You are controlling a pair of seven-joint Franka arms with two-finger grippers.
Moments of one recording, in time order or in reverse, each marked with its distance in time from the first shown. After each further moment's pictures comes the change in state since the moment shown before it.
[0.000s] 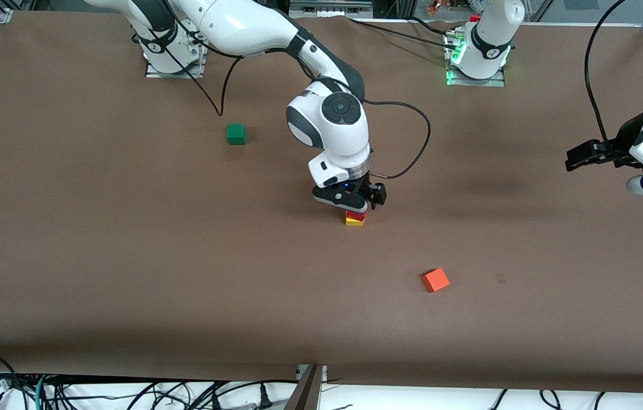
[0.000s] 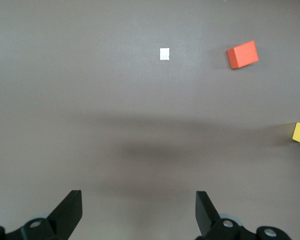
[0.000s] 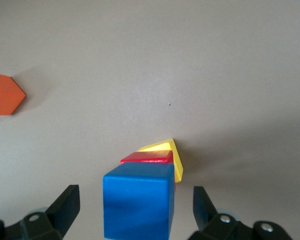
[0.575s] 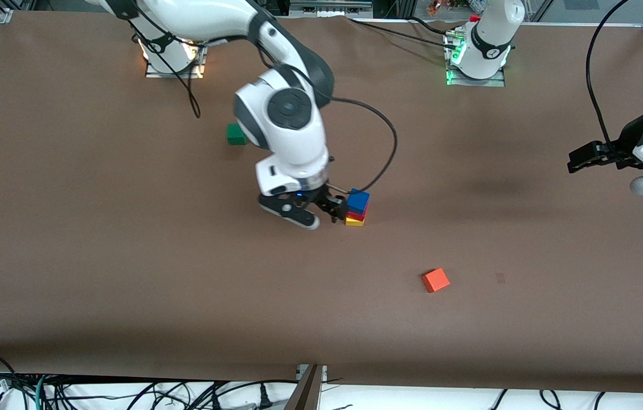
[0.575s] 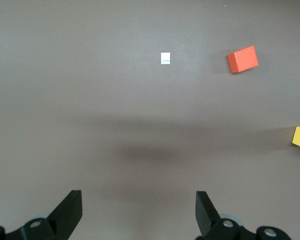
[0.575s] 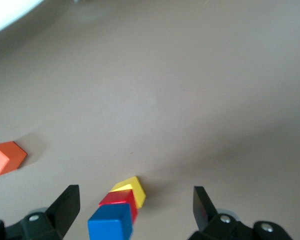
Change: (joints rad) left arm 0.002 0.000 0.003 0.000 0.000 0.014 0.001; right arm -0.167 -0.193 -0.012 0.045 0.033 -0.313 -0.075
